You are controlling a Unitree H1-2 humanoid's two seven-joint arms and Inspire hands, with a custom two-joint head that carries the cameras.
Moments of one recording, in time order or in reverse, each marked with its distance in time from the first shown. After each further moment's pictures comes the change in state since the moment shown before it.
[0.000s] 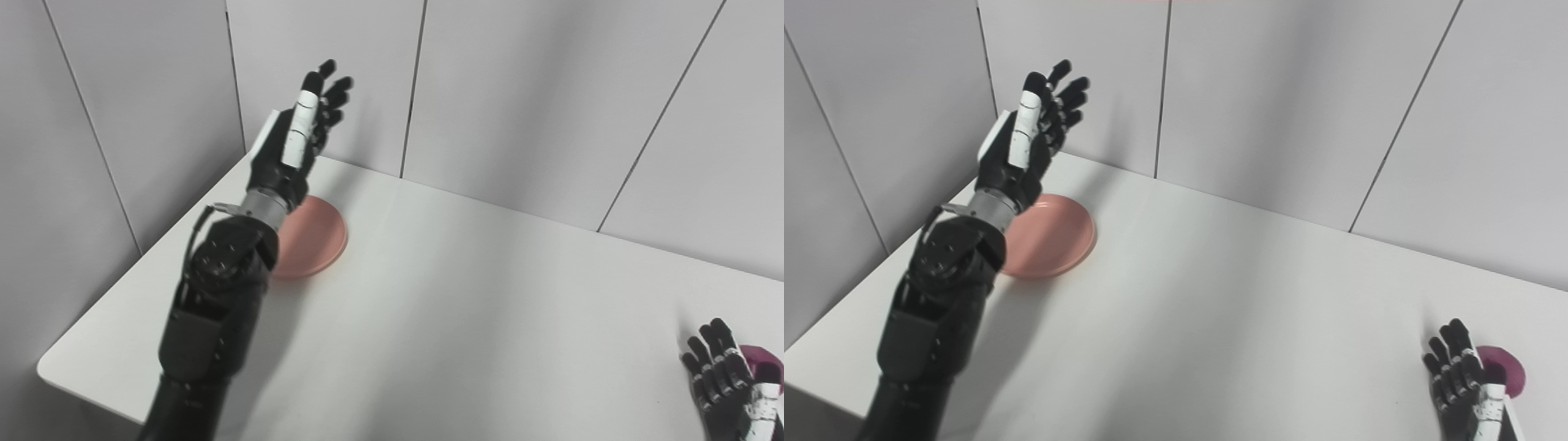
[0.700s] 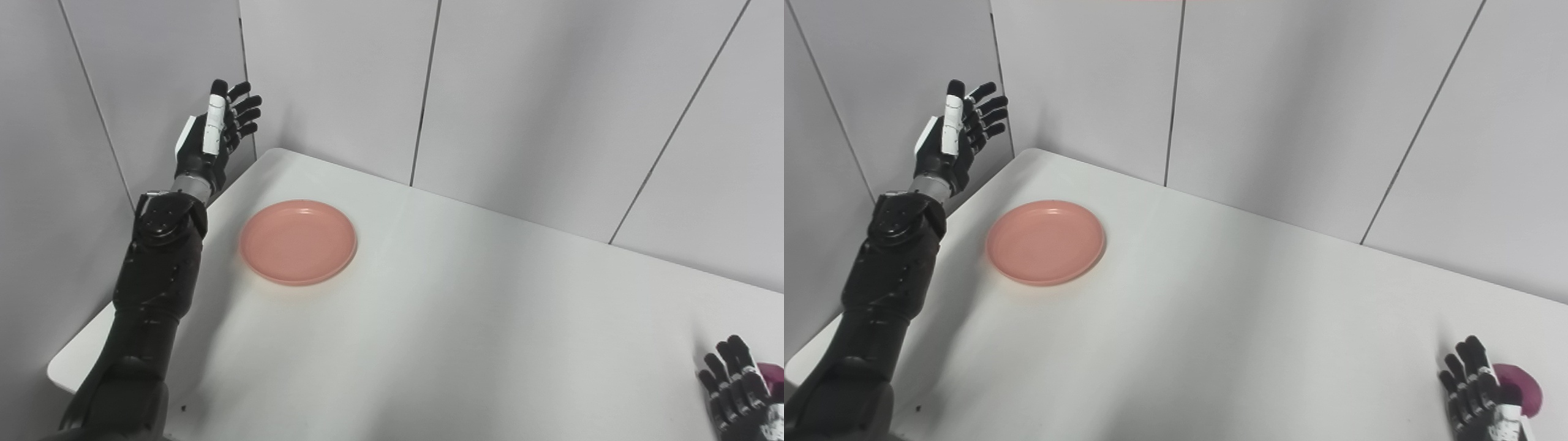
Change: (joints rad) left arm -0.122 0.192 0.123 0.685 -0.029 -0.400 -0.137; right arm 0.005 0.002 -0.007 0.004 -0.018 -0.017 -0.003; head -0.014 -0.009
